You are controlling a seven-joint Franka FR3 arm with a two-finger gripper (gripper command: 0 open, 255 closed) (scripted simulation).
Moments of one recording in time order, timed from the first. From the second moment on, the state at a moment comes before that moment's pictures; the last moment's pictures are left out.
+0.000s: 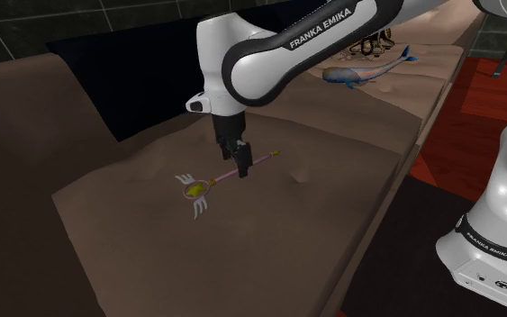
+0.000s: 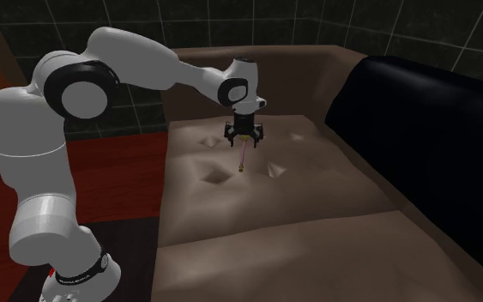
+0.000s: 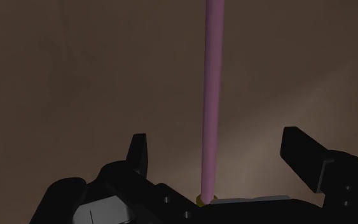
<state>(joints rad) 0.39 0.25 0.20 -1.79 -0.01 2.06 -0.78</state>
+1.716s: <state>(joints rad) 0.39 0.22 0.21 -1.72 0.00 1.97 -0.78</state>
